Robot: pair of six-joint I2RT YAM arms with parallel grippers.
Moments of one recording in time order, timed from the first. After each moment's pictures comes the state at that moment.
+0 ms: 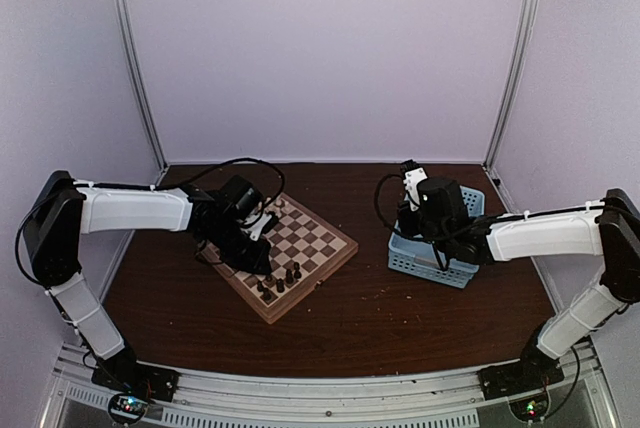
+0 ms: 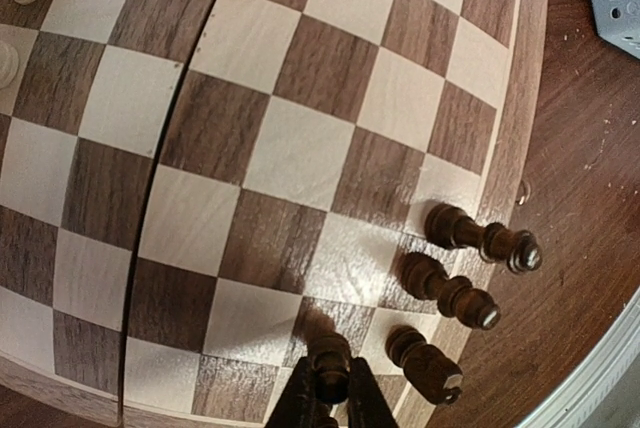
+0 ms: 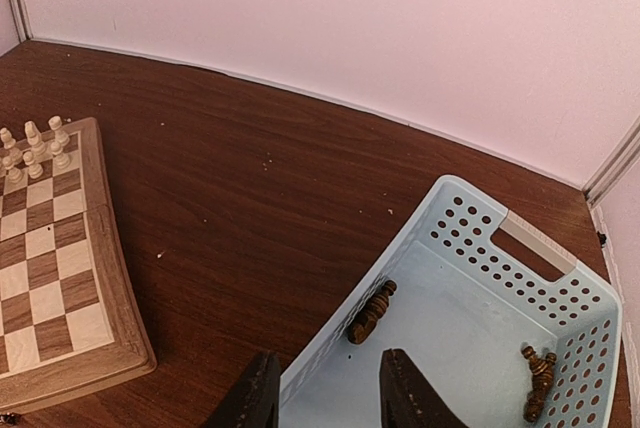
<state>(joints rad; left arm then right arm) -0.71 1.68 1.09 -0.57 0.20 -0.34 0.73 1.49 0.80 0.25 0.52 0.07</state>
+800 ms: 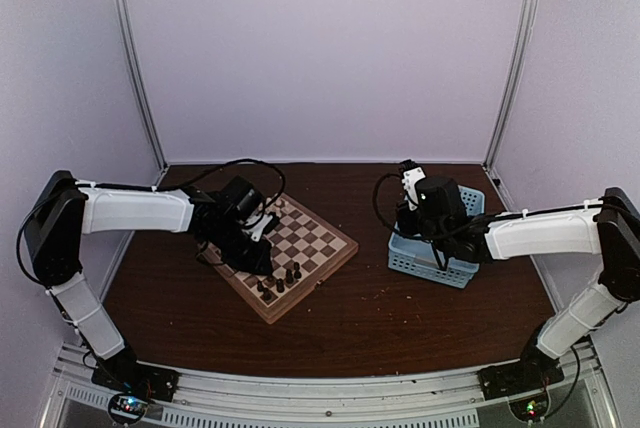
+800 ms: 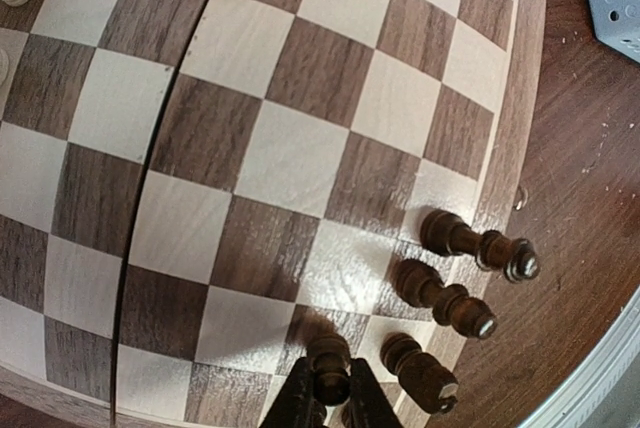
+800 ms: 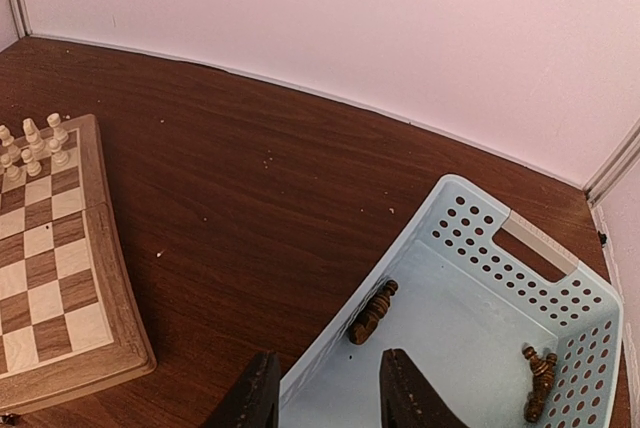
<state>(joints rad) -0.71 1.69 1.09 -0.55 0.21 -0.35 0.73 1.51 0.81 0.23 0.52 0.07</state>
